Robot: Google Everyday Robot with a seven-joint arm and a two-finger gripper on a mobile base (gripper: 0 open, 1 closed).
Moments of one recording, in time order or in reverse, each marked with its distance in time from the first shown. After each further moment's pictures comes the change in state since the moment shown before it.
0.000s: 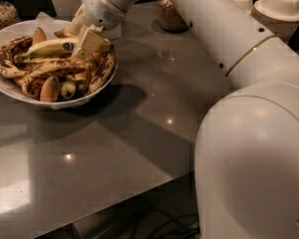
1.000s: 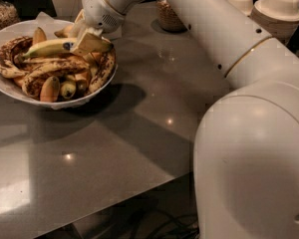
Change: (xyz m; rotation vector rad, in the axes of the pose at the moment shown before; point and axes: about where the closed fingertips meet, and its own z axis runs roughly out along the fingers) arm 0.003 0.004 0.006 -0.020 0.003 0.011
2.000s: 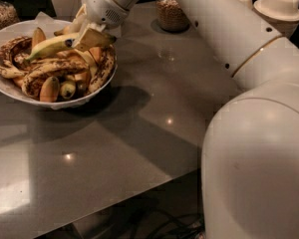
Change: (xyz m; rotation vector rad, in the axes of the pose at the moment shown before) arm -0.007 0.001 -0.015 0.022 -0.015 -0.022
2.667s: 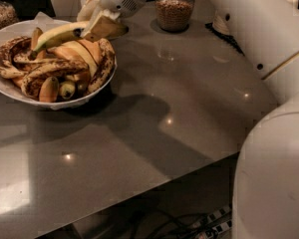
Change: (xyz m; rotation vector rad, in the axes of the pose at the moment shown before) arm -0.011 0.012 -0.051 0.068 -0.044 -0.019
